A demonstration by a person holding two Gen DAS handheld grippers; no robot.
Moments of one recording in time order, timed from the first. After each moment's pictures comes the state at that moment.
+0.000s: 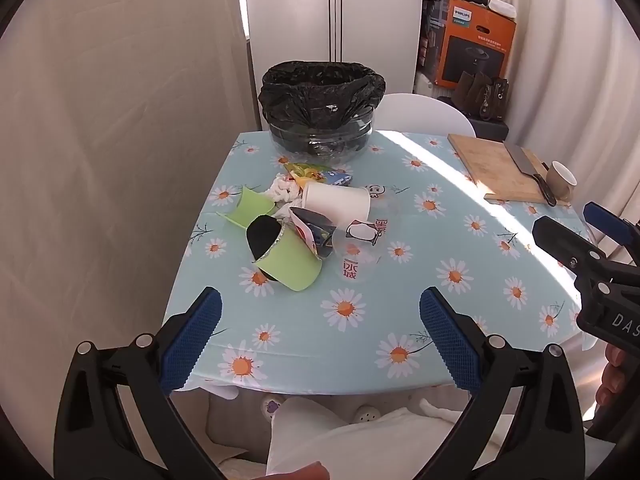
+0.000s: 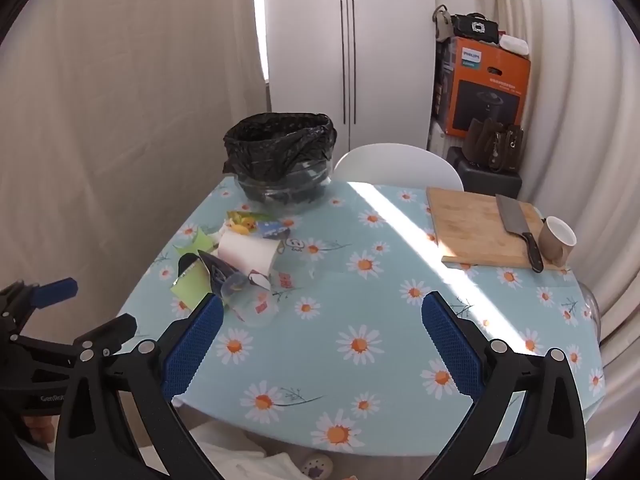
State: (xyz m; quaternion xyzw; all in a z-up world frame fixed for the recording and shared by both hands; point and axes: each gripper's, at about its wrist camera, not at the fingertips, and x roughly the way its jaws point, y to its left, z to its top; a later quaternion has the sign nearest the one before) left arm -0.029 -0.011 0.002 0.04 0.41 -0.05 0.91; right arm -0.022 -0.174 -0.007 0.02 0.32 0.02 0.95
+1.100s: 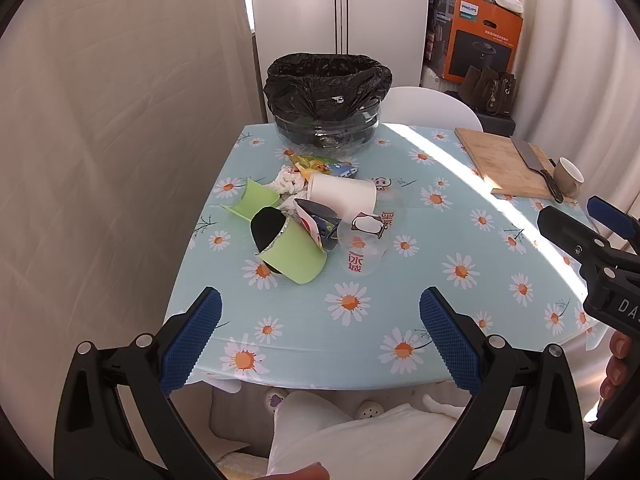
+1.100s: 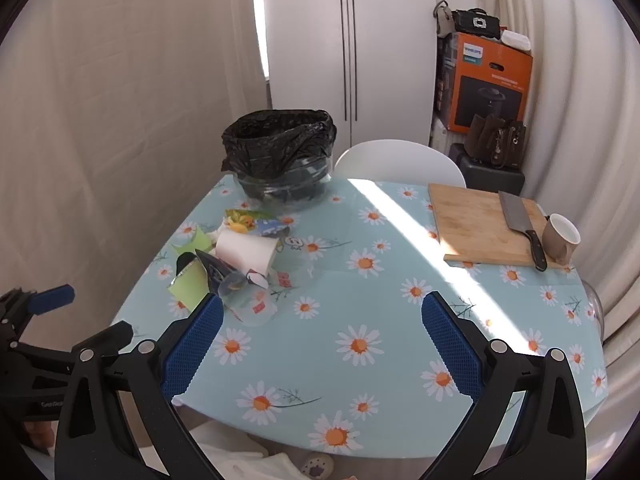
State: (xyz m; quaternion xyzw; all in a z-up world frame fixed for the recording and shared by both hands) left arm -0.029 -0.015 -0.007 0.04 0.42 -0.03 0.91; right arm -0.013 -0.178 -0.009 0.04 0.33 0.03 0.94
